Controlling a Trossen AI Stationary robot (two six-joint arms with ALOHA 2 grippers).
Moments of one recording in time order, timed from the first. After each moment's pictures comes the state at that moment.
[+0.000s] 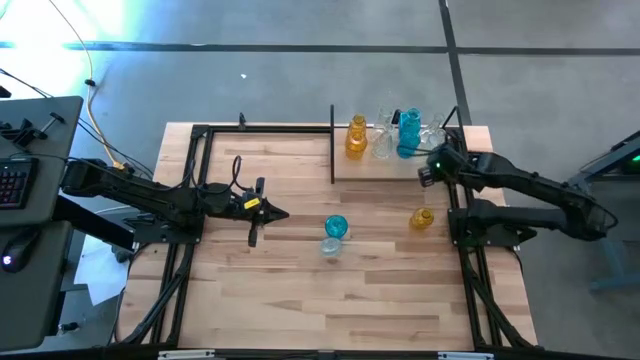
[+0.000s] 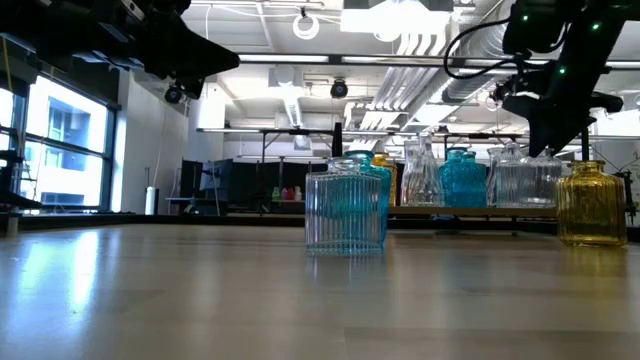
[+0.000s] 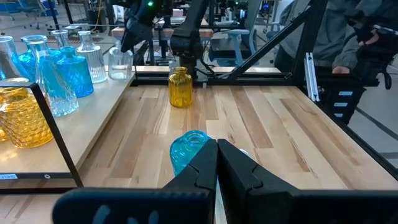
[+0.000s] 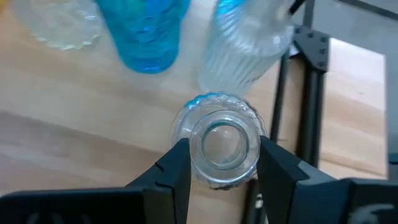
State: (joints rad) left arm -0.09 0.99 0.34 0.50 -0.05 -0.02; right arm -0.52 0.81 0.69 -1.03 0.51 0.64
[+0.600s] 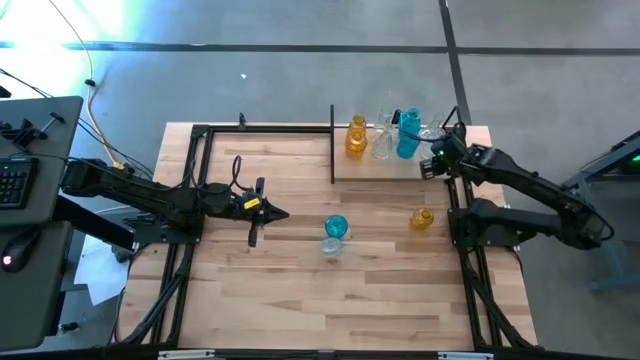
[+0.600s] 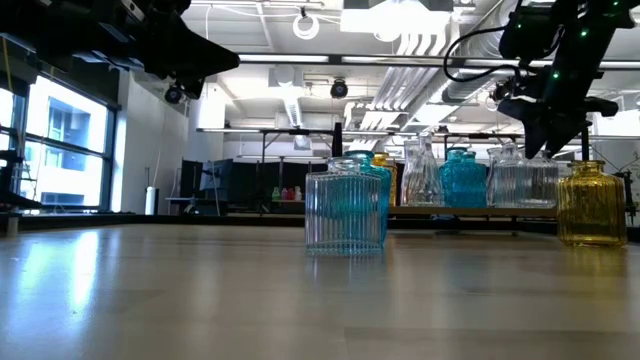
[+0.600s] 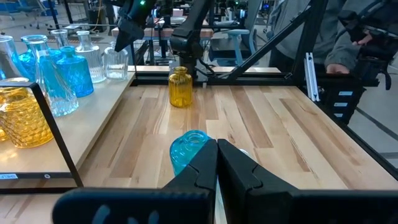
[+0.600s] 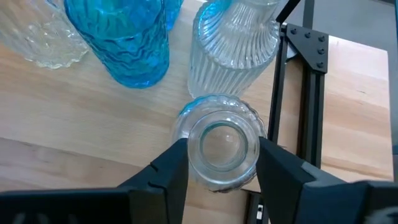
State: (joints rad) left arm -0.09 0.99 0.34 0.50 -0.05 -0.02; right arm -0.68 0.83 0.69 -0.96 0.43 0.54
